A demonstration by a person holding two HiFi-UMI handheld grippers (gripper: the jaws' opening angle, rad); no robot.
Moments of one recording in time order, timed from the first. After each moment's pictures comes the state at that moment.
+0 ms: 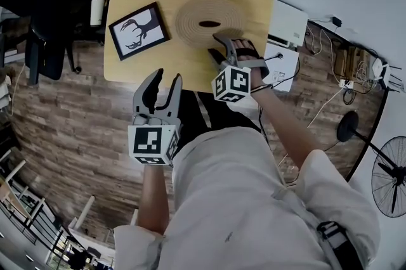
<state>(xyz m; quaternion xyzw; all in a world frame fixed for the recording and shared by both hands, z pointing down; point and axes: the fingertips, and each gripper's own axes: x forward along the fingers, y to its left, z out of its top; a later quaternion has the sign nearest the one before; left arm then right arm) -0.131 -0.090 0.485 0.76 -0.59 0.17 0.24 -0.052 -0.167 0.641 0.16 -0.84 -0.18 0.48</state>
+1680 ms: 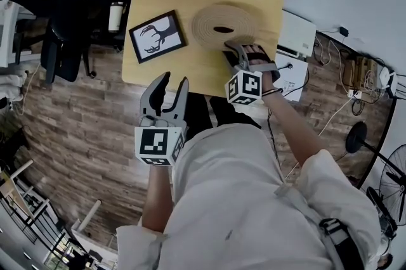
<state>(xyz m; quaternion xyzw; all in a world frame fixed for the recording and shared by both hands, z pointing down) -0.151 -0.078 0.448 0.76 -0.60 0.17 0.21 -0.058 -0.167 0.612 0.17 -0.84 -0.22 0.47</state>
